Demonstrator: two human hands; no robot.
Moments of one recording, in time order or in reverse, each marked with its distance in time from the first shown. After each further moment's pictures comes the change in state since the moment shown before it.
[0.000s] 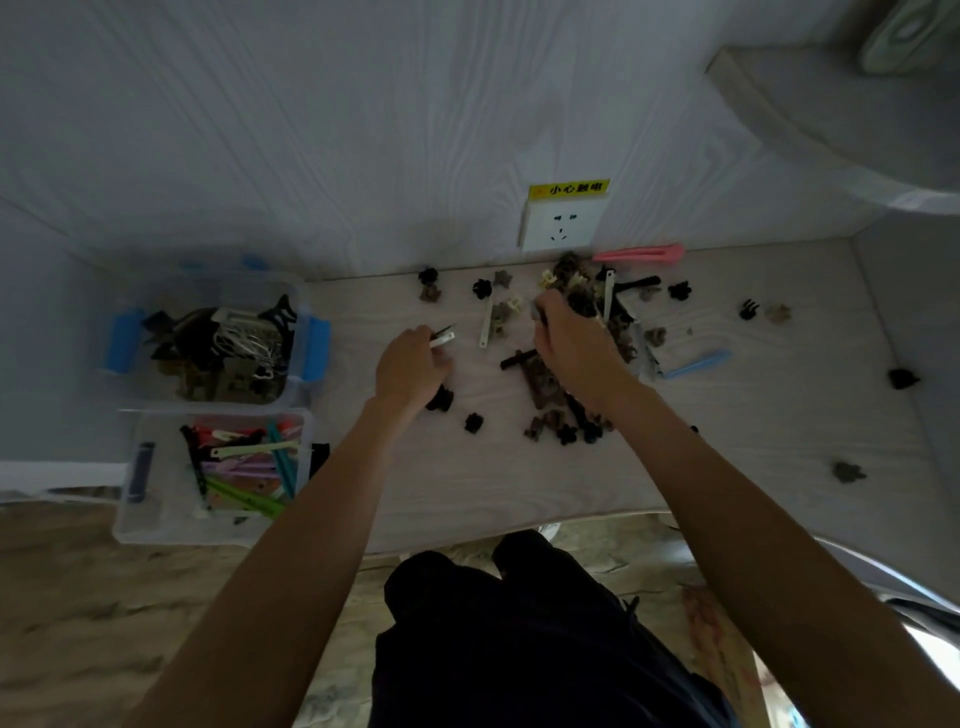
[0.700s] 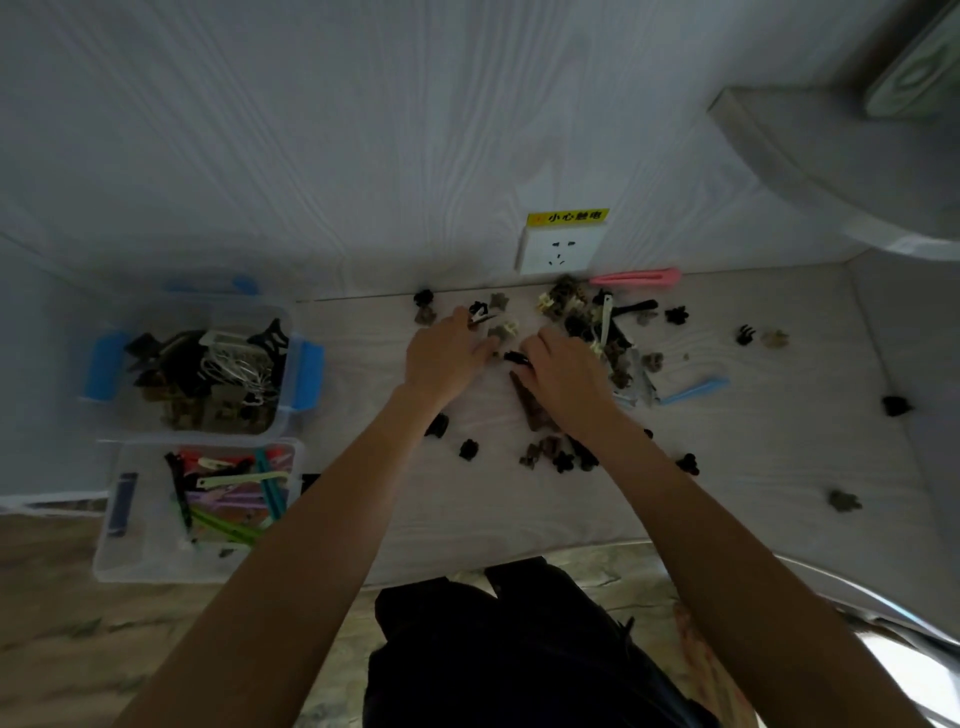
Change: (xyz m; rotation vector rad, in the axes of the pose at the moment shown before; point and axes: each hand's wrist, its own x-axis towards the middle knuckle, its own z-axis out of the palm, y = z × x) left_hand 0.026 0.048 -0.006 0.018 0.040 0.142; right_hand 0.007 0.013 0.024 -0.454 0.068 -0.126
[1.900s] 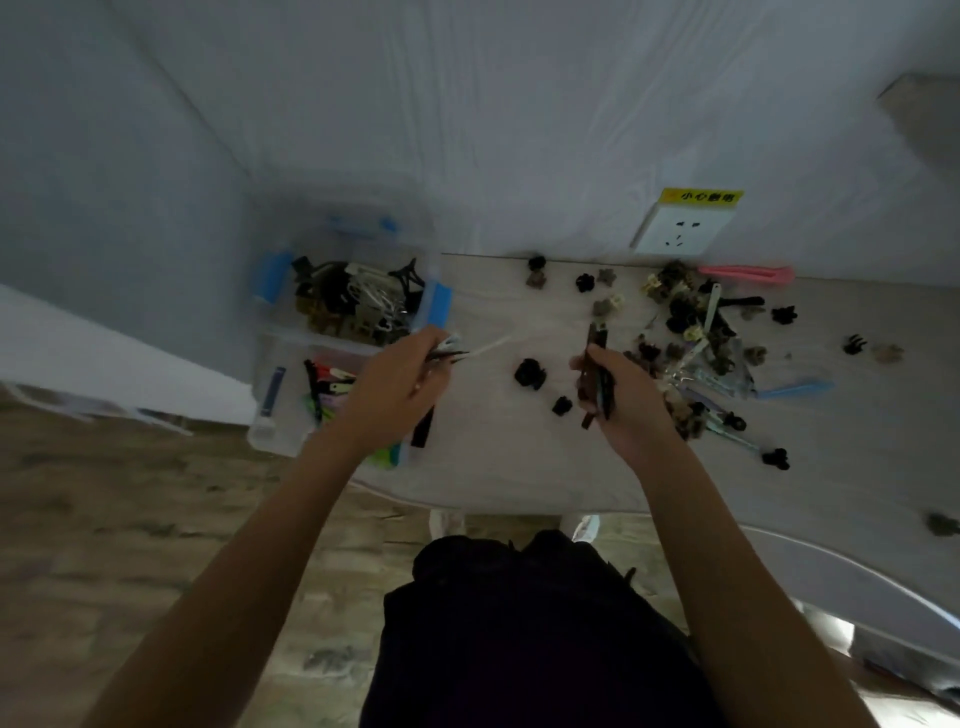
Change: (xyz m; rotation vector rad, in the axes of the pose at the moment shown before) left_hand -0.166 -0.094 -0.104 -0.250 0.138 0.216; right_hand -0.029 -0.098 -0.046 1.810 -0.184 0.960
